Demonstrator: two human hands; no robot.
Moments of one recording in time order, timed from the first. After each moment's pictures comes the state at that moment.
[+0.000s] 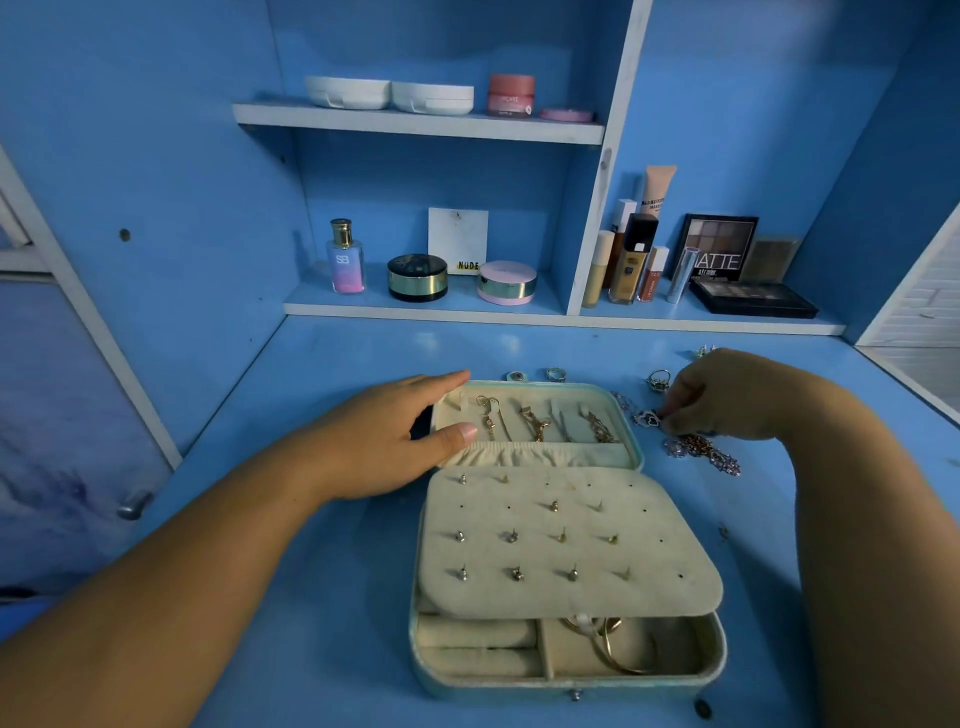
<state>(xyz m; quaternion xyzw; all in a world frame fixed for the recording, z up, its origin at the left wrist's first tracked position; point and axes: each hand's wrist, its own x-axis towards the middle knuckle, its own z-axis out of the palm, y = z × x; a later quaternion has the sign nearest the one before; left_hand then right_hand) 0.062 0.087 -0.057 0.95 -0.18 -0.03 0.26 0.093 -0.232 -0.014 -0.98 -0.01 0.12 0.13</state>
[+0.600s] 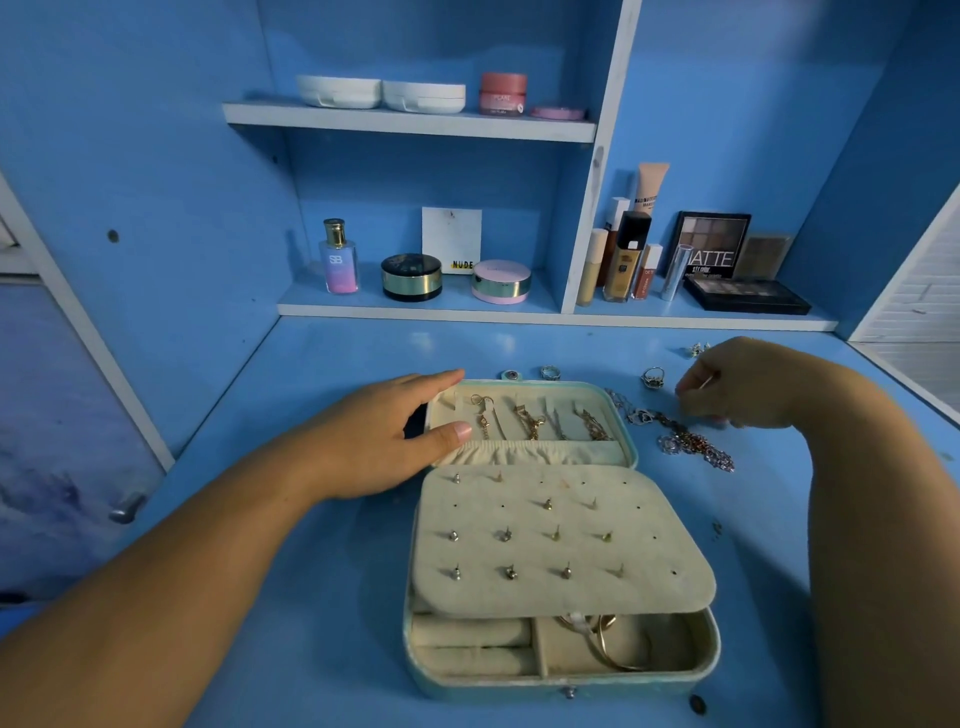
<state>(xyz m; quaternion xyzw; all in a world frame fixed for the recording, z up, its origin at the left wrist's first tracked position) 0.064 0.088 -0.059 0.94 -0.18 -0.03 0.27 0.089 -0.242 -0.005 -0.98 0.02 0.11 0.16</state>
